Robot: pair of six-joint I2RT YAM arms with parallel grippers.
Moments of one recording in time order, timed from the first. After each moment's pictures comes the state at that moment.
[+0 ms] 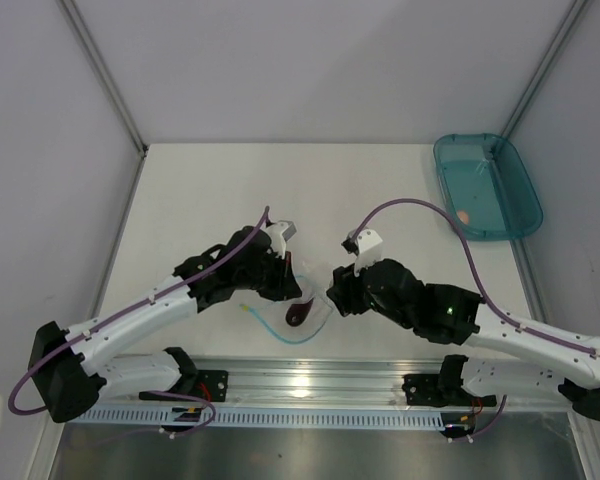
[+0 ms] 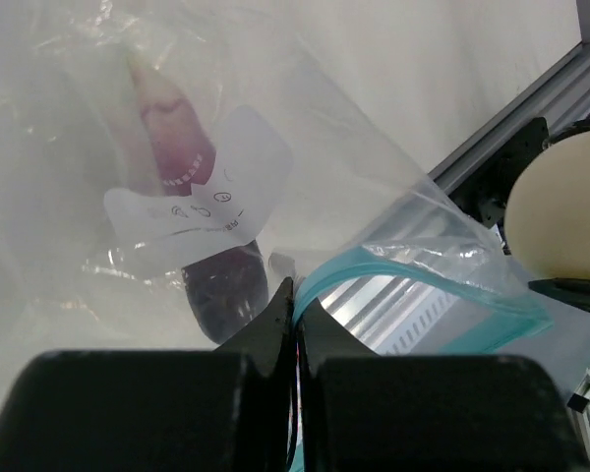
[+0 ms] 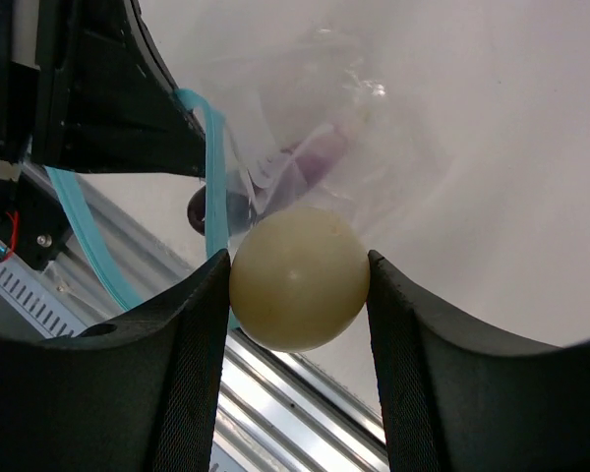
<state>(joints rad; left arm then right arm) -0.82 1.11 0.87 -0.49 0.21 -0.57 1.17 0.97 0.95 -0.51 0.36 0.43</state>
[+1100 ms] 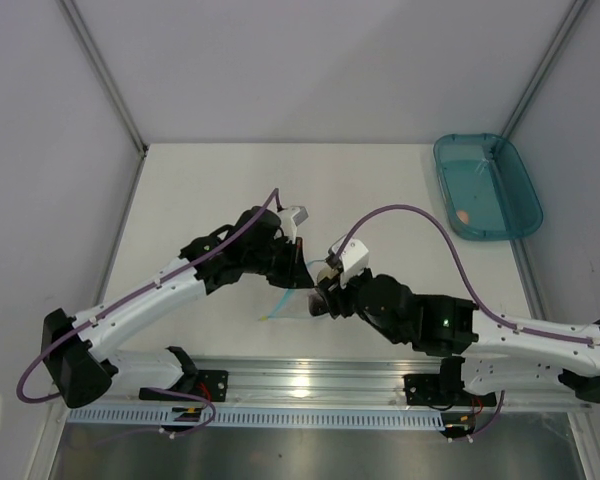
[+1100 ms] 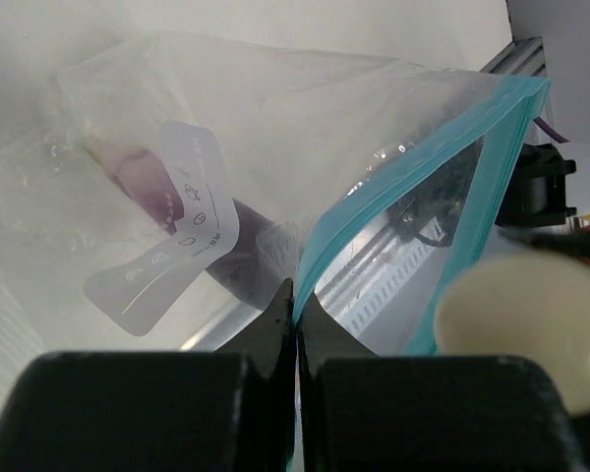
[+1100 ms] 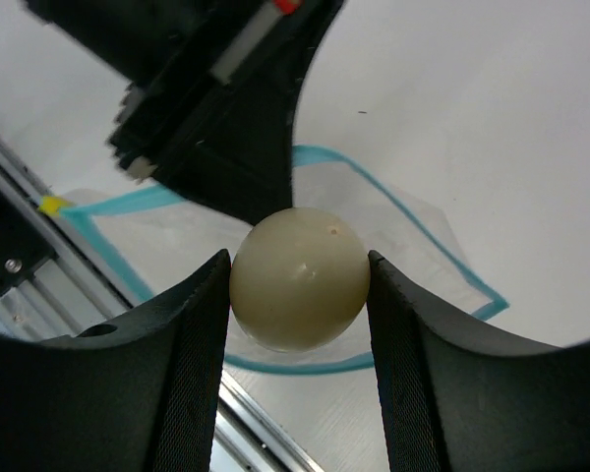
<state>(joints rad) -0.82 1.22 1.08 -0.59 0.28 -0.60 1.41 0.99 0.98 -0.37 0.62 0.19</state>
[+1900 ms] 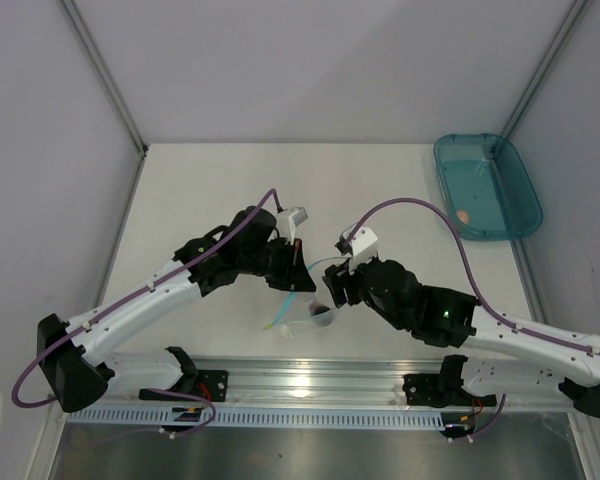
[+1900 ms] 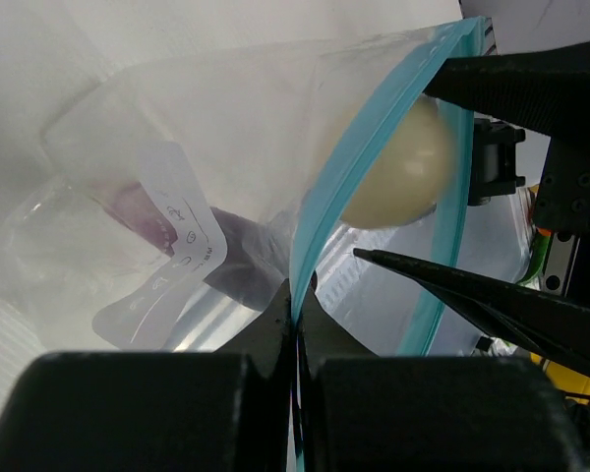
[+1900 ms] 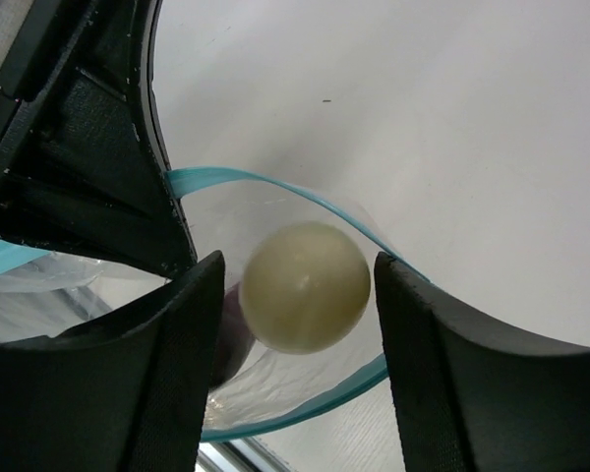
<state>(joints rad) -0.82 1.18 1.08 -0.59 0.38 -0.63 1.22 0.97 0.92 -0.33 0.51 0.19</state>
